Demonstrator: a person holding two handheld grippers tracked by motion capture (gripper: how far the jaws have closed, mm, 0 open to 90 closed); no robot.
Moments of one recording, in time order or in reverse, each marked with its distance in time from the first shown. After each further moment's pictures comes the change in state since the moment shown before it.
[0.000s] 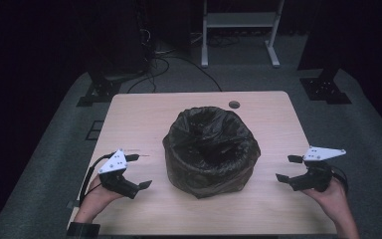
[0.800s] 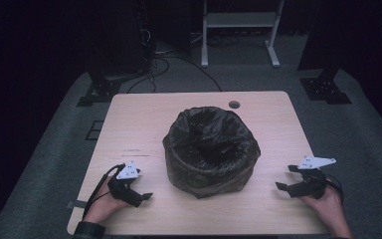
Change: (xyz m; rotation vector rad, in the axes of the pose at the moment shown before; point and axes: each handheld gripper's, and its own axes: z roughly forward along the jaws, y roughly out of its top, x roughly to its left) left arm 0.002 -0.049 0.038 0.251 0.000 -0.047; right arm -0.010 -0.042 0.025 0.098 -0.052 0.031
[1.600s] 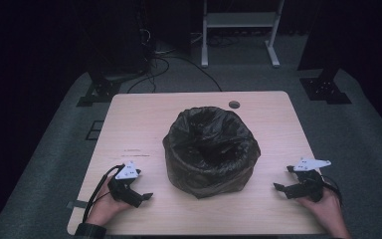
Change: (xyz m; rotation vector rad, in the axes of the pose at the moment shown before) left arm 0.001 -0.003 0.001 -0.022 -0.011 -0.014; right arm 0.006 -0.001 0.007 0.022 -0.051 -0.025
